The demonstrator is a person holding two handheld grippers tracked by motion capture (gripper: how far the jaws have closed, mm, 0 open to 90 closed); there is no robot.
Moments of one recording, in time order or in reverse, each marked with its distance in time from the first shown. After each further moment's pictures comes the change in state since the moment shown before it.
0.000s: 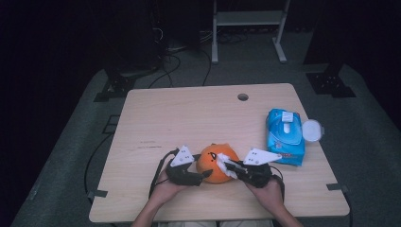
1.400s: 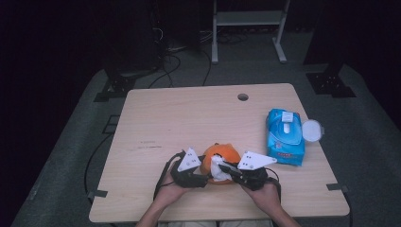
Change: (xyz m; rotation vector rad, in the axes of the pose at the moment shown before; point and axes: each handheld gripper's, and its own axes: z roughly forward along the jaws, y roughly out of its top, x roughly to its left) left arm -0.023 0.007 0.008 0.012 0.015 0.144; right arm 0.020 0.011 0.003 -0.017 0.017 -0.091
